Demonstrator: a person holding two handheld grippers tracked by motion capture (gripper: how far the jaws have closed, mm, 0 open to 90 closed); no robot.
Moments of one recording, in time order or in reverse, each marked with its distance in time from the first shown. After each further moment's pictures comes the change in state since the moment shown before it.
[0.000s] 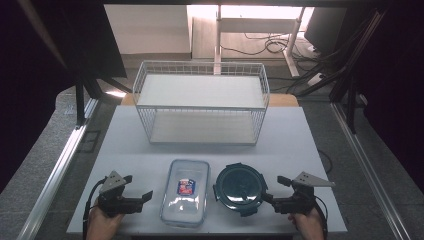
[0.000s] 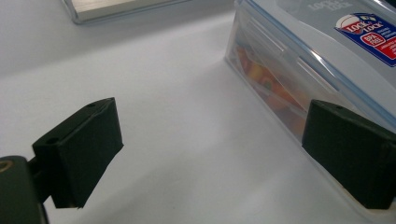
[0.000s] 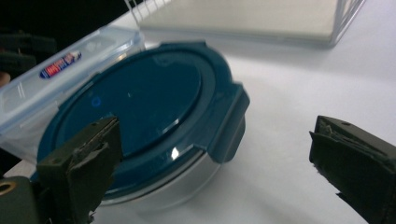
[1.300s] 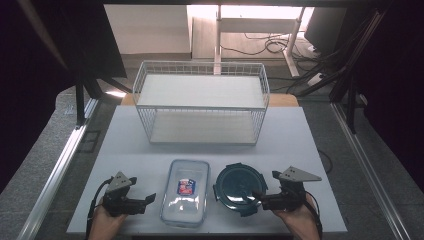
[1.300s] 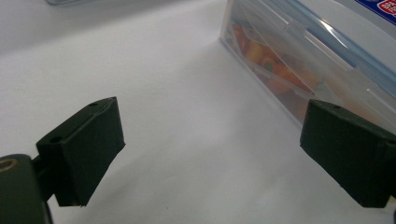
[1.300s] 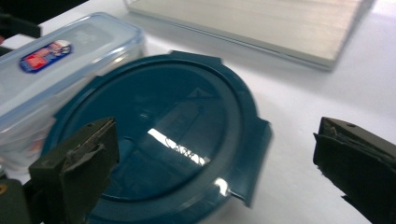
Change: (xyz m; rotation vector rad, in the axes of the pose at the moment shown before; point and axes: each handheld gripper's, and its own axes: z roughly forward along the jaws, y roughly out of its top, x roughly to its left) left arm -0.002 -0.003 0.012 0.064 -0.024 0.022; right arm 0.037 0.031 0.011 0.071 -0.104 -0.134
